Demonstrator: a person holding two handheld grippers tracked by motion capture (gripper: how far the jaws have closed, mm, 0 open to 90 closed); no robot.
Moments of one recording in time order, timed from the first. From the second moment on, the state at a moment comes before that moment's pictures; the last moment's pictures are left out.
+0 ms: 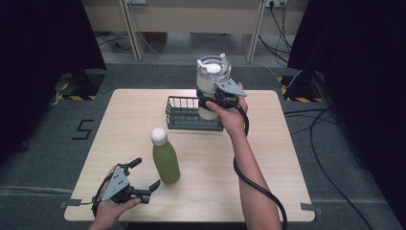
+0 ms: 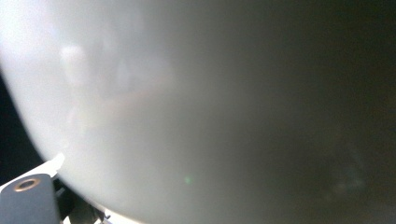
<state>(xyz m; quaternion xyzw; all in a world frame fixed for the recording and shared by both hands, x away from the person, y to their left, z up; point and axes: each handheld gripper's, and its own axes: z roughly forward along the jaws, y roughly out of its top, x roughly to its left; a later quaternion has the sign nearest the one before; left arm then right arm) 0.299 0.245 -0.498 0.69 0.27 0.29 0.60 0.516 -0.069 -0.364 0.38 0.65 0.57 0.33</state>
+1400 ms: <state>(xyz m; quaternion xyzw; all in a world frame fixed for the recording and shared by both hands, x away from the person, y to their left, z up) 0.299 0.245 -0.500 0.70 0.27 0.28 0.60 0.556 -0.059 -0.370 0.40 0.65 0.55 0.34</state>
